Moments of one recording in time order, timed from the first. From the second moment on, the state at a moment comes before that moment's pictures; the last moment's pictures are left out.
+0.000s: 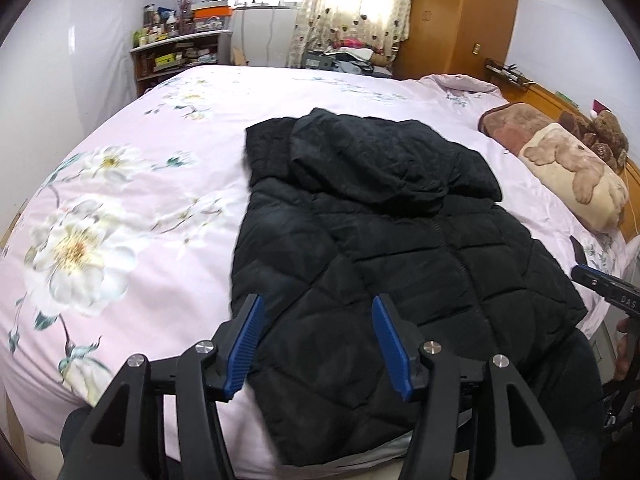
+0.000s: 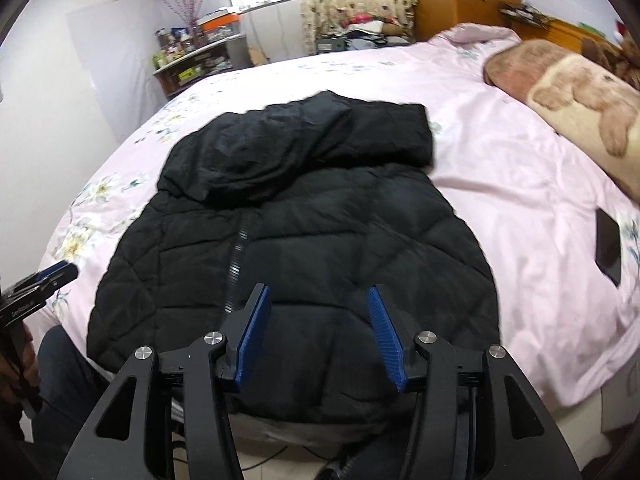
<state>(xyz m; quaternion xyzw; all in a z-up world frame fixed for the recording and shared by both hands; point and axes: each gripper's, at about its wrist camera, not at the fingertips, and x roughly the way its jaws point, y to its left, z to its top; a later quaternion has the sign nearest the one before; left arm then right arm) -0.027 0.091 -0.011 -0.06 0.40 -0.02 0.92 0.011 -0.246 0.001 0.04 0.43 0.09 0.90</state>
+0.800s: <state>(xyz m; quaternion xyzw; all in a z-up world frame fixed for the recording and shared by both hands) -0.018 0.112 -0.110 -0.13 0.50 -0.03 0.85 0.043 -0.361 -0.071 0.13 0.52 0.02 0.85</state>
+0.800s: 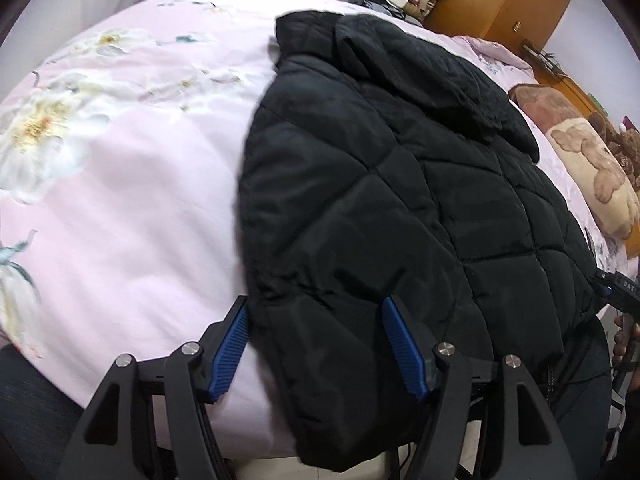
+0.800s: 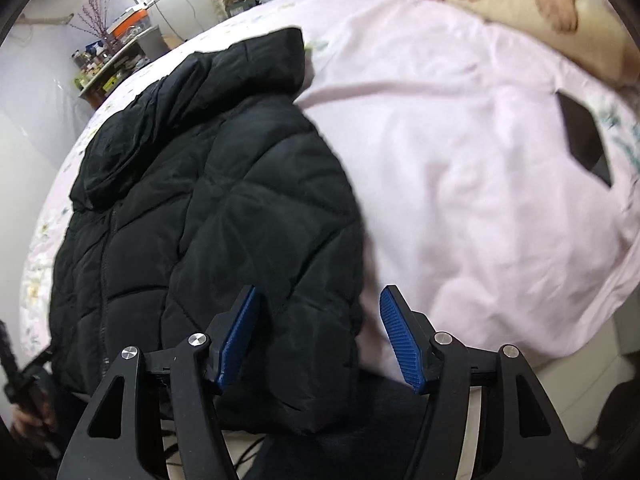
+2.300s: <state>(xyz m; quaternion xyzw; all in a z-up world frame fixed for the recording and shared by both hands) 0.014 0.186 0.073 -0.23 0.31 -0.08 0.92 0.064 -0.350 0.080 0.27 0.37 0.14 0.88</state>
